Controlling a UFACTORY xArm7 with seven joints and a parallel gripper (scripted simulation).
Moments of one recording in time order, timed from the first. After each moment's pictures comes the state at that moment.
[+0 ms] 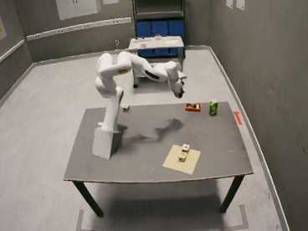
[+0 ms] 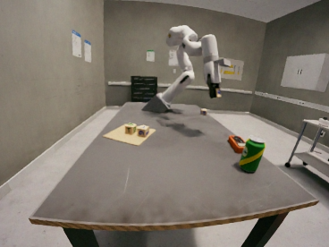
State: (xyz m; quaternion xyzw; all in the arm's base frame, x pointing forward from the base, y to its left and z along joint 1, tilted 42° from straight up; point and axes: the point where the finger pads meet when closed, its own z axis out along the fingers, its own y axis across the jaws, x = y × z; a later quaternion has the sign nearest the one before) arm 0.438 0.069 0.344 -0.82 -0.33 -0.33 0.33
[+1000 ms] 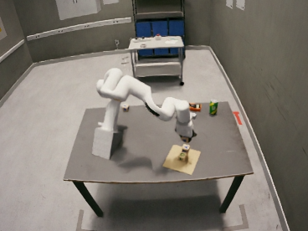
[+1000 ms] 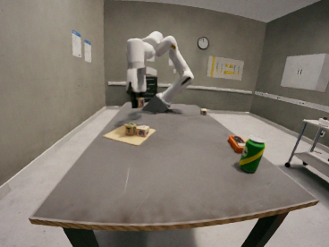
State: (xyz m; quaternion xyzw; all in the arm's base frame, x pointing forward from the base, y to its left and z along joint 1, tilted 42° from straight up) arm 0.522 -0.182 0.064 -0.77 -0.48 -0.33 0.24
